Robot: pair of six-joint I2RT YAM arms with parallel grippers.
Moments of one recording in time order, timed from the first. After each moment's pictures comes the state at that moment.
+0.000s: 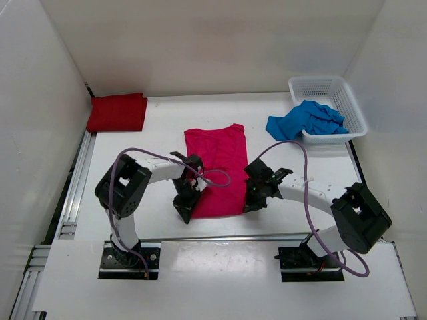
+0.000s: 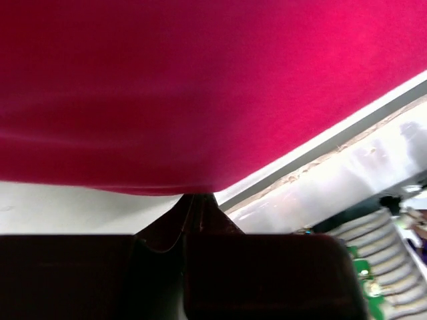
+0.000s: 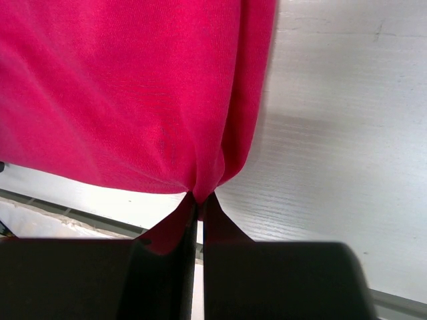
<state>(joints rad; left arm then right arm) -0.67 1.83 1.03 -0.93 0.39 -0.02 0.75 1.42 0.74 -0.53 -0.14 0.78</state>
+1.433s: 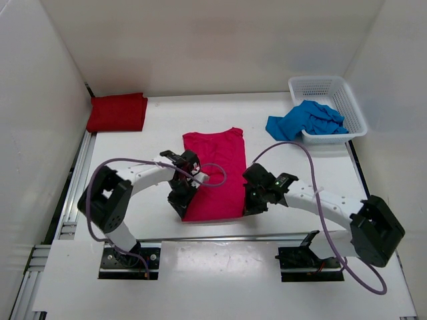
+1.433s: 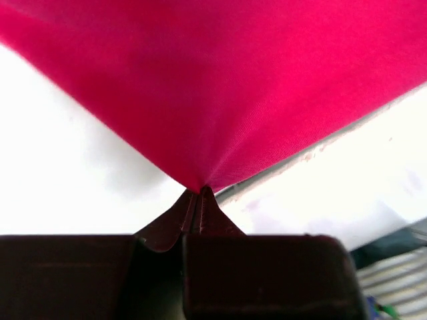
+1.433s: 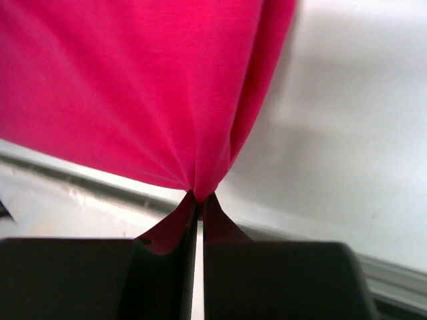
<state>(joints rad) -0.65 1.67 1.00 -0.96 0.30 -0.01 0.84 1.30 0.74 -0.61 -0.09 0.79</state>
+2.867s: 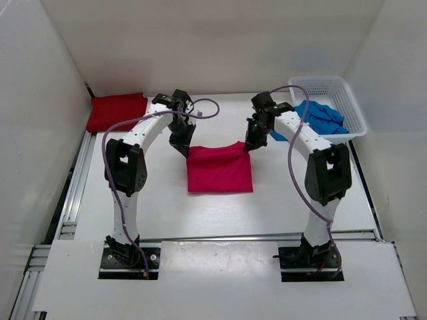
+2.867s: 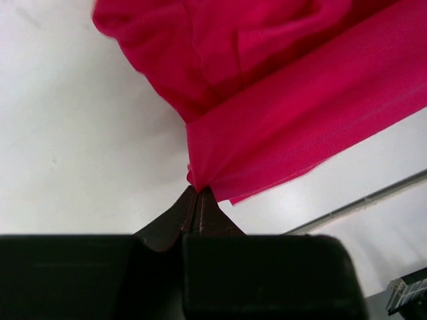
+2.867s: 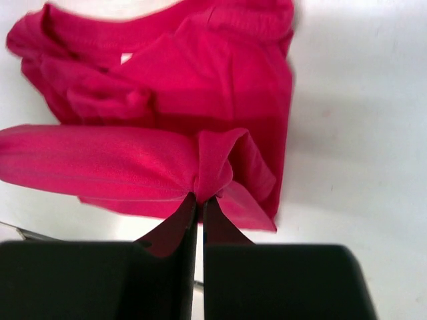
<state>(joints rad) -0.38 2.08 1.91 -1.24 0.23 -0.01 0.42 1.90 1.64 -0.90 -0.20 0.52</state>
